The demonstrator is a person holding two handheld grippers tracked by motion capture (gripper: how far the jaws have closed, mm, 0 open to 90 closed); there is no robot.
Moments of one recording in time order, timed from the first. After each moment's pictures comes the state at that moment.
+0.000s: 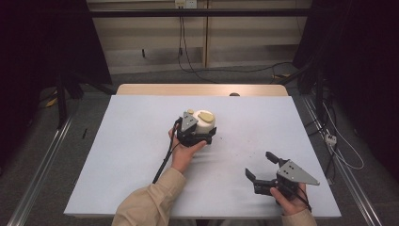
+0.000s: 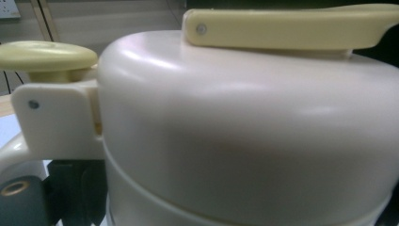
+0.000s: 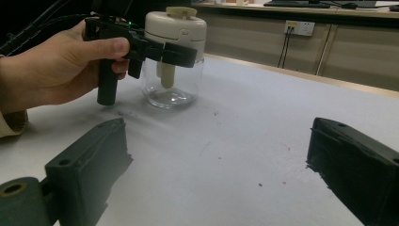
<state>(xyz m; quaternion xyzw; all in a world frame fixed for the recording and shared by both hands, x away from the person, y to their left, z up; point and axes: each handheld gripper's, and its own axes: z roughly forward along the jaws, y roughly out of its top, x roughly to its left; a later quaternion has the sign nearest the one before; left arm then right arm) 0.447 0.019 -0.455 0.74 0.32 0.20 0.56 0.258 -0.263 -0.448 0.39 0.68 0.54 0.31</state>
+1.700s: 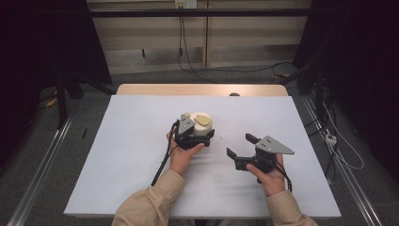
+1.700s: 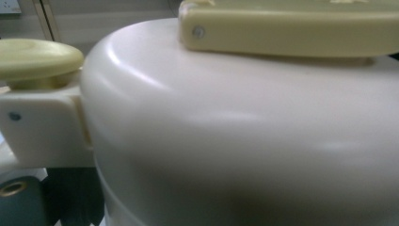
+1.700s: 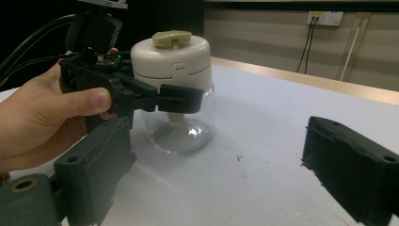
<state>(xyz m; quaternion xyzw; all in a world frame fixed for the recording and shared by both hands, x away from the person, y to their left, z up) 0.442 0.026 -0.461 0.73 0.33 0.20 0.57 0.326 -0.223 -0.430 0.40 0.68 0.55 0.27</state>
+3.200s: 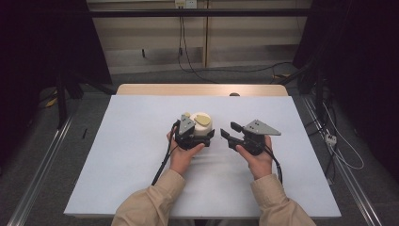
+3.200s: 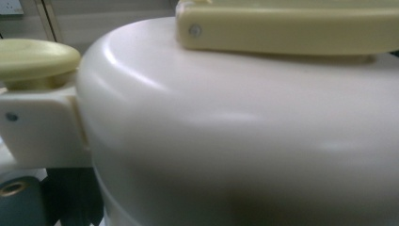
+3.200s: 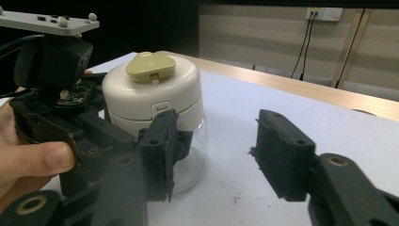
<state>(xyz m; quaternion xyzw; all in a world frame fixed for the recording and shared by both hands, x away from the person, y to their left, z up) 0.441 0.025 -0.461 0.73 0.33 0.20 0.56 0.370 -0.202 -0.414 0.41 0.69 0.54 0.26</state>
